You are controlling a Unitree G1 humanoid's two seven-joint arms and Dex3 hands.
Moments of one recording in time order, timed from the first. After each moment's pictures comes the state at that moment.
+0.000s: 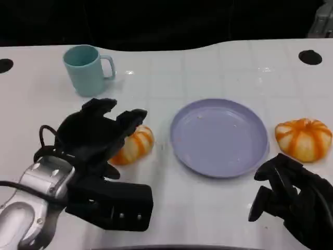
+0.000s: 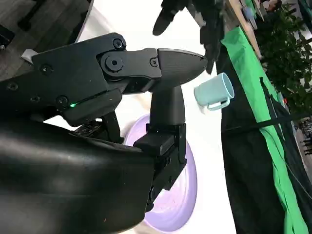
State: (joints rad) left arm -0.31 0.39 -0.36 0.01 0.96 0.01 -0.24; right arm 0.21 -0.04 -0.04 -0.44 0.42 0.52 0.19
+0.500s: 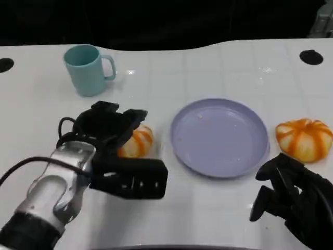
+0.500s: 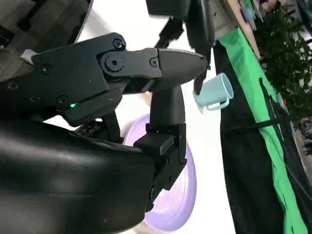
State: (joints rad) left arm -0.54 0.27 -0.44 0.44 0.96 0.07 -0.18; right arm 0.22 -0.03 -0.05 -0.45 0.42 0.52 0.19
